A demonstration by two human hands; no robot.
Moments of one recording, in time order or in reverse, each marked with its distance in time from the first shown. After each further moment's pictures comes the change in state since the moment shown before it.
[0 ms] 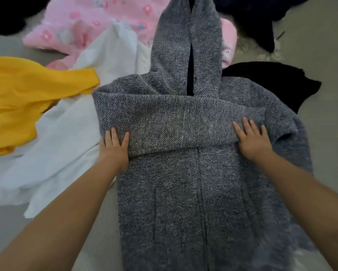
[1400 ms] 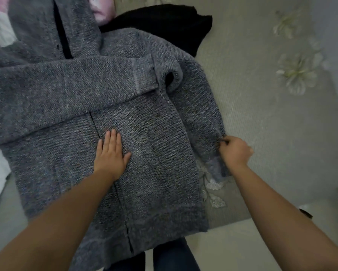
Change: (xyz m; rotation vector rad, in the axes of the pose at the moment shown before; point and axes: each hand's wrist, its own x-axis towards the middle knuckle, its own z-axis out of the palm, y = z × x) left_hand -0.081 0.251 0.055 0.002 0.250 0.248; right_hand -0.142 0.160 0.168 0.823 0.232 0.612
